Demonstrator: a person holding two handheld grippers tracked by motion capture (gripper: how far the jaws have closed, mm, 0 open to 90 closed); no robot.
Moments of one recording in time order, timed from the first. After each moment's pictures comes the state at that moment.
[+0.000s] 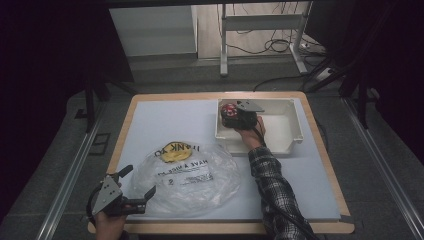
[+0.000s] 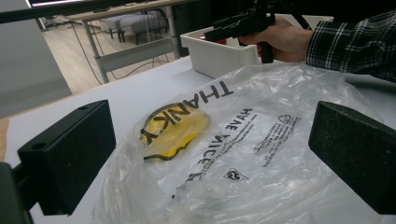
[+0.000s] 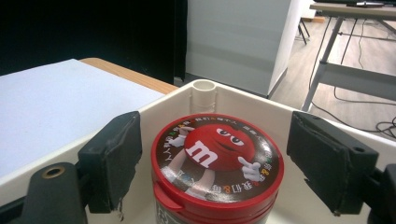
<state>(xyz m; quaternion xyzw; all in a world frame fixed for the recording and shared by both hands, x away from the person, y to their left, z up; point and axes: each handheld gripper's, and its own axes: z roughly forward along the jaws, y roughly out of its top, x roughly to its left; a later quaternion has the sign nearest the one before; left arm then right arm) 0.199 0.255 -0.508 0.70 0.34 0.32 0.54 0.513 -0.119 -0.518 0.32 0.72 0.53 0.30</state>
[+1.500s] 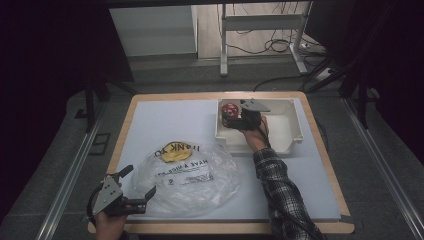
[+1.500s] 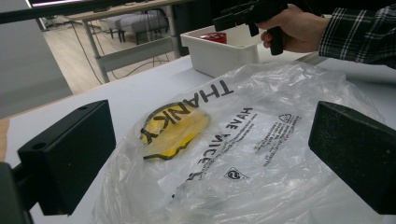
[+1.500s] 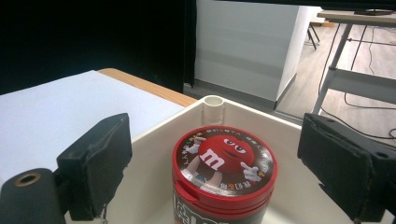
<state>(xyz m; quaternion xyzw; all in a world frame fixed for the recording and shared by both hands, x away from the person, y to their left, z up) 0.198 0.254 -0.509 0.70 0.34 0.32 0.54 0.498 -0.129 -0.499 0.32 0.72 0.54 0.29</state>
